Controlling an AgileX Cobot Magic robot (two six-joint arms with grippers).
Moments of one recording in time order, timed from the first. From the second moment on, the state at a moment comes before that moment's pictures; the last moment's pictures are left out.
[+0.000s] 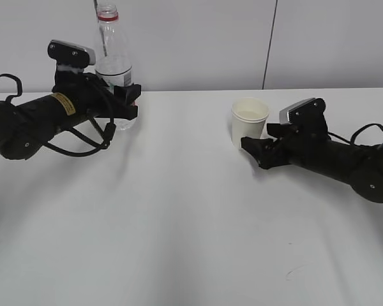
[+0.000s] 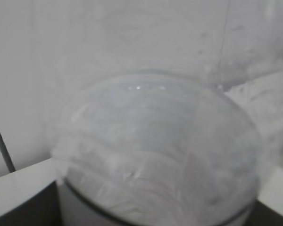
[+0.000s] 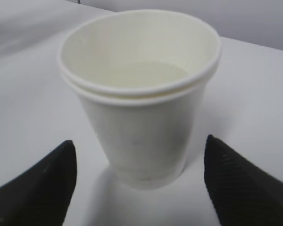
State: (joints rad) left arm -0.23 2.10 -1.12 0.46 -0.79 -0.23; right arm 0.01 2.28 -1.05 -0.66 -0.91 0.26
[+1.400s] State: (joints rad) left arm -0.23 2.20 -1.13 0.50 -0.83 -0.36; right arm 0.00 1.87 -0.57 -0.68 -1.12 0.26
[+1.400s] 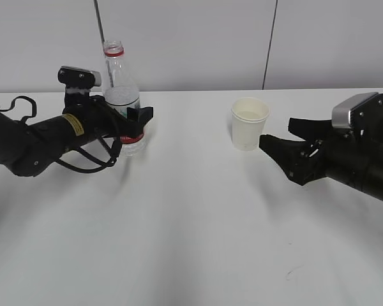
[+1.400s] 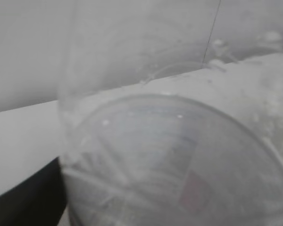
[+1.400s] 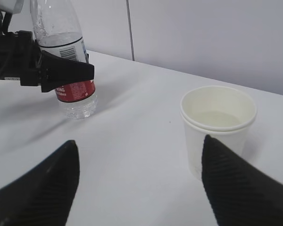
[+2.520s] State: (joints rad) left arm -0.23 1.95 -0.79 0.44 -0.74 -0.36; right arm 0.00 1.87 -0.60 -0.69 -1.01 0.30
